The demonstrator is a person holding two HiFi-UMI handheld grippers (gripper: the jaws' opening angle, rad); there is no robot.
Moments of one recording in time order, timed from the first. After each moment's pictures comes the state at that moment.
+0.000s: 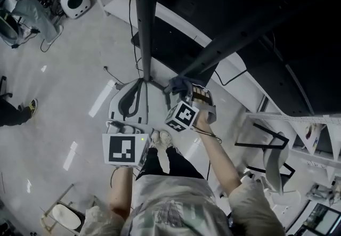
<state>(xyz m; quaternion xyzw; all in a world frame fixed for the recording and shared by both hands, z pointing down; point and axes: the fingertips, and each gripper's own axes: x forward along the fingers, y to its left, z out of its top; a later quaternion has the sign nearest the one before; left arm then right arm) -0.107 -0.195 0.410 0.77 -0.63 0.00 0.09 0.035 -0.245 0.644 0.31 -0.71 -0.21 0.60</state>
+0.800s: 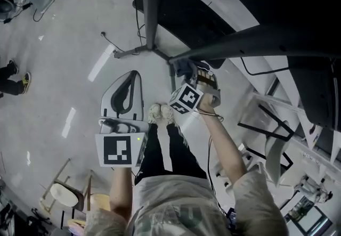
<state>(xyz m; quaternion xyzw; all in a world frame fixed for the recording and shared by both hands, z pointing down) -0.132 -0.186 0.519 0.74 -0.65 0.05 0.16 0.038 -0.240 0.776 0.26 -0.71 -0.18 0.63</state>
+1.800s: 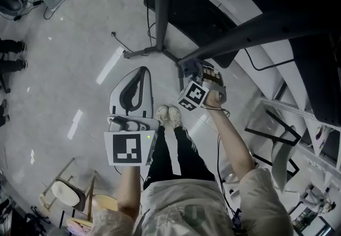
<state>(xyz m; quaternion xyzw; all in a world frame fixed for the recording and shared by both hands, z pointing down) -0.128 -0.164 0.505 0.73 -0.67 0.03 0.12 0.039 -0.228 0.805 0.23 -0.70 -0.21 0.64</state>
